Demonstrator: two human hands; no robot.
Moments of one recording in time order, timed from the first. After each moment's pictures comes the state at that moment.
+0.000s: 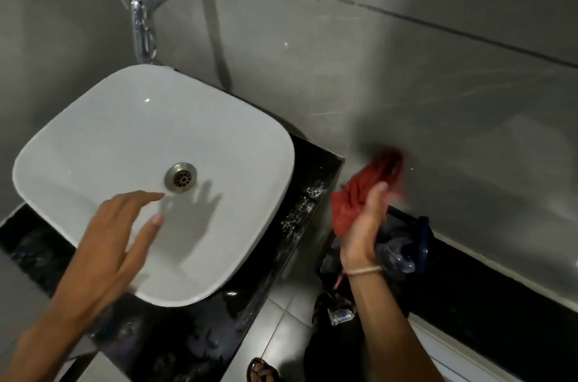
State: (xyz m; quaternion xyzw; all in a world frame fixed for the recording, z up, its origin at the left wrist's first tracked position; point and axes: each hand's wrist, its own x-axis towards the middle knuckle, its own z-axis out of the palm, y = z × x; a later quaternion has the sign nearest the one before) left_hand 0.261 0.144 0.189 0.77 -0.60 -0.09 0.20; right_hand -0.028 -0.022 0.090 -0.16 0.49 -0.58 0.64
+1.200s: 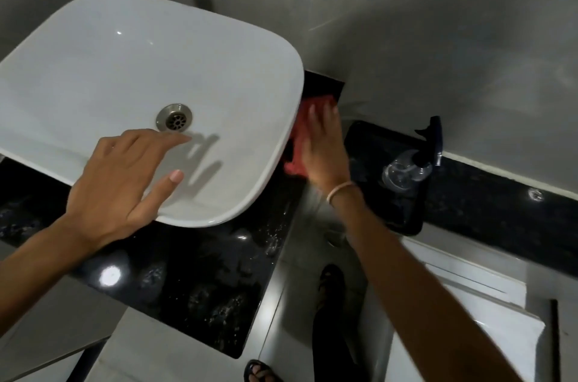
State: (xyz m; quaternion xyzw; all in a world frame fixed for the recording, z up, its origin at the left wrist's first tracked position) left_hand 0.295 0.151 0.162 0.64 -0.76 -0.05 0.06; right_hand 0.021 0.016 0.044 -0.79 0.57 -0.10 0.17
